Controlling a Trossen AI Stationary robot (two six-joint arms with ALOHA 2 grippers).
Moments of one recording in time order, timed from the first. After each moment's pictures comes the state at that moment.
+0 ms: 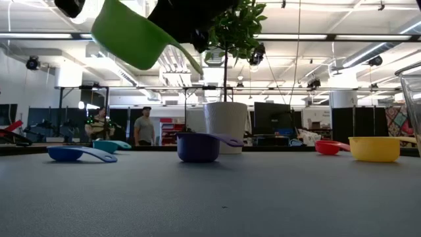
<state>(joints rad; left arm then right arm) -0.30 0.45 0.75 -0.45 -0.40 -0.21 0.23 1.96 1.52 -0.07 0.22 0.08</state>
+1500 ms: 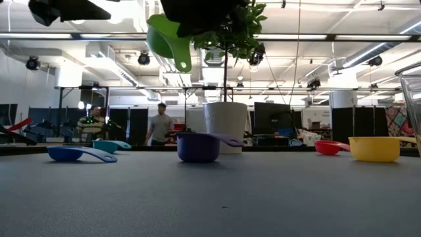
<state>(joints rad) -0.76 1.10 0.71 -0.27 -1.38 -0.72 0.20 1.88 1.43 0.15 0.94 0.02</state>
